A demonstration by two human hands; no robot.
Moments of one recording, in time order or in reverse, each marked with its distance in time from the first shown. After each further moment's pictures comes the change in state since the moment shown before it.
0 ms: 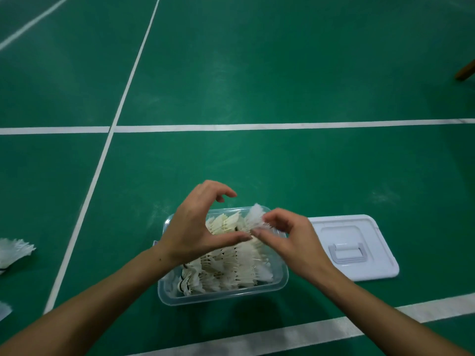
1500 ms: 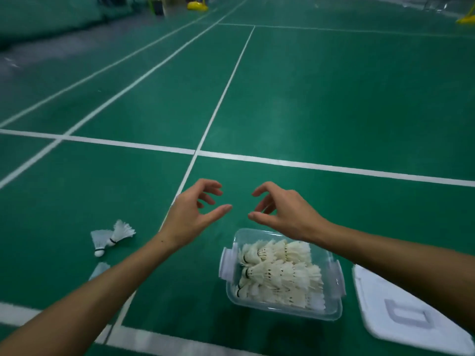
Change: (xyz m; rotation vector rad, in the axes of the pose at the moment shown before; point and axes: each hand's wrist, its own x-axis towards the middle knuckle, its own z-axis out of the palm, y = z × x) left_hand -0.061 -0.023 -0.140 0.047 0.346 -0.323; right_hand 0.071 -0.156 0.066 -0.459 -0.400 -0.323
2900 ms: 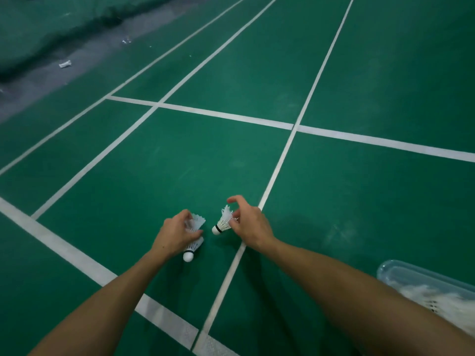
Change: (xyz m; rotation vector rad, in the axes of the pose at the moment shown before) left_hand -0.096 -0.318 -0.158 0.529 -0.037 -0.800; right_hand 0.217 -0.101 0.352 0.241 -0.152 -0.061
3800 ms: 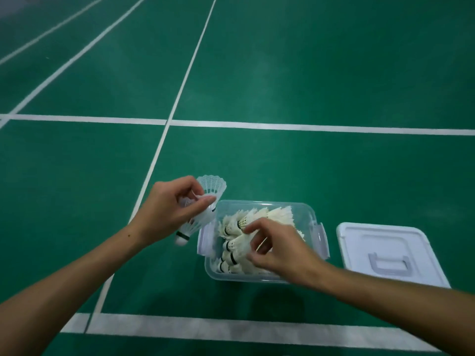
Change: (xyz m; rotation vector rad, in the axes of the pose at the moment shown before) left_hand -0.189 0.323 0.001 -0.429 -0.130 0.942; right_hand -0.360 0.070 -0.254 0.093 0.117 0.194
